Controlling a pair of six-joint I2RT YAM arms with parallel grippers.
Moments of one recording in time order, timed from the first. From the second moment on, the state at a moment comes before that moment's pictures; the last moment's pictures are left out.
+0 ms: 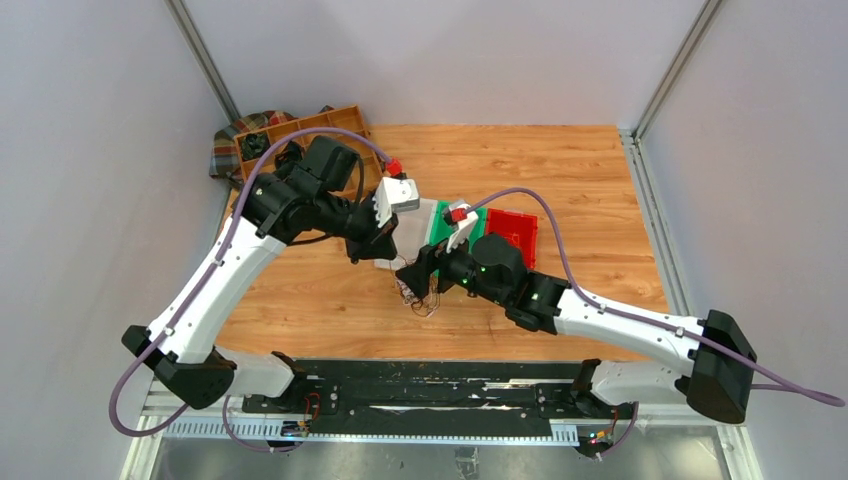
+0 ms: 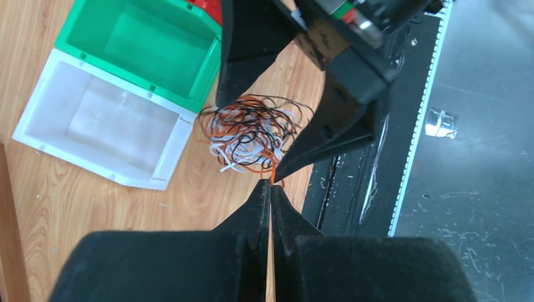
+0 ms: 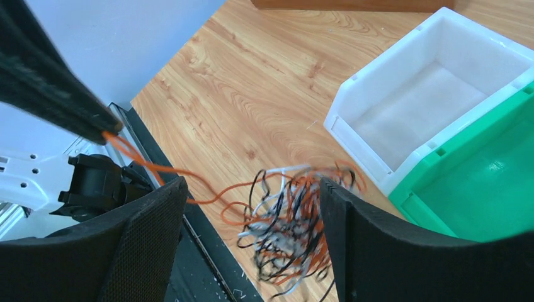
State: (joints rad) left arm -0.61 1.32 1.64 -1.23 0.58 0.47; right arm 1.06 1.18 0.82 0.14 0.08 0.43
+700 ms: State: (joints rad) left arm -0.64 1.36 1.88 -1.33 0.66 0.46; right arm 1.08 1.33 0.89 0.25 0.17 0.37
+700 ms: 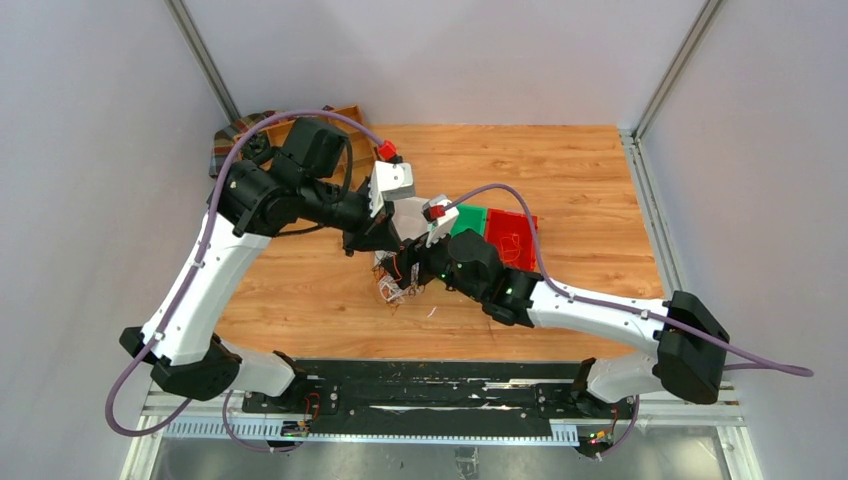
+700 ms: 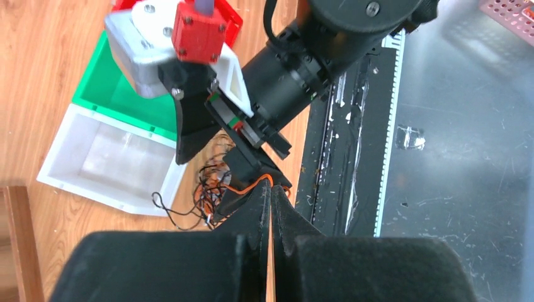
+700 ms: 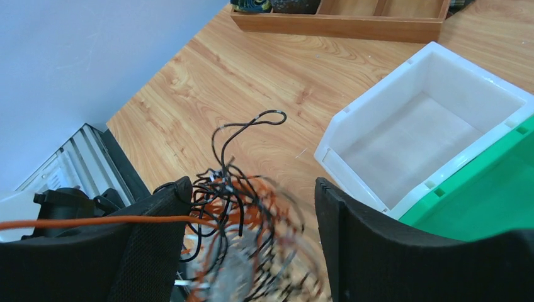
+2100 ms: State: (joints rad) left arm -0.64 1.36 2.45 -1.26 0.21 0.62; right arm 1.10 1.35 0.49 0.36 0.24 0.64
